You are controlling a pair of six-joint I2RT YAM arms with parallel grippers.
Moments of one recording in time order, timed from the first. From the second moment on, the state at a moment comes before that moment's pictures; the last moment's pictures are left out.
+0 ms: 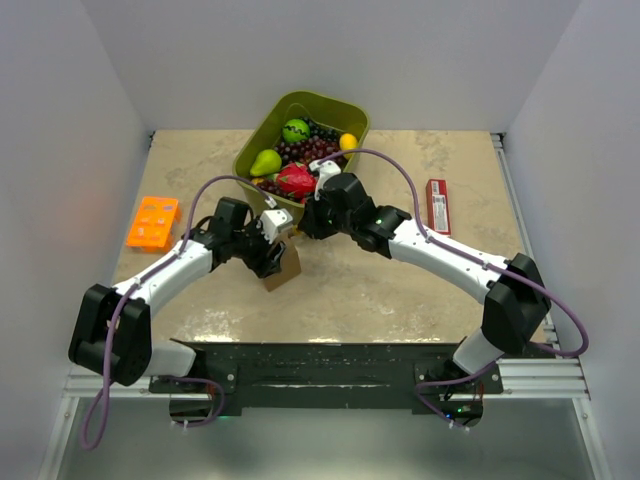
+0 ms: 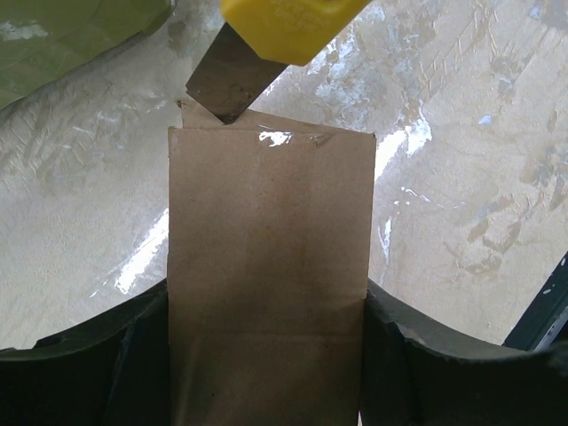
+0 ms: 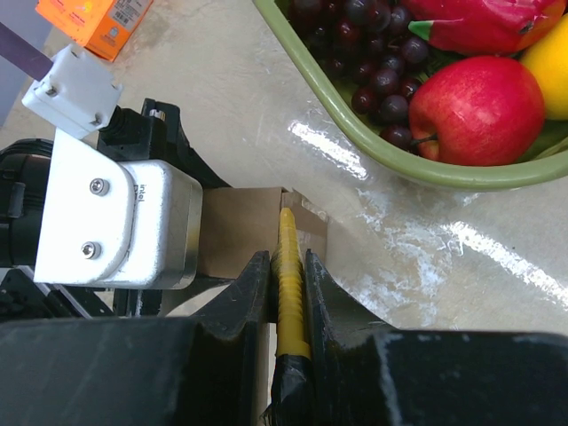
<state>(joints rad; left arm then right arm) -0.36 1.35 0.81 -0.38 0.43 0.38 0.82 1.59 1.29 -0.26 0.01 0.40</state>
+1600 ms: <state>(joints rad) -0.27 1.39 0.82 -0.30 0.35 0.29 0.81 1.57 1.37 -0.70 -0.21 0.29</state>
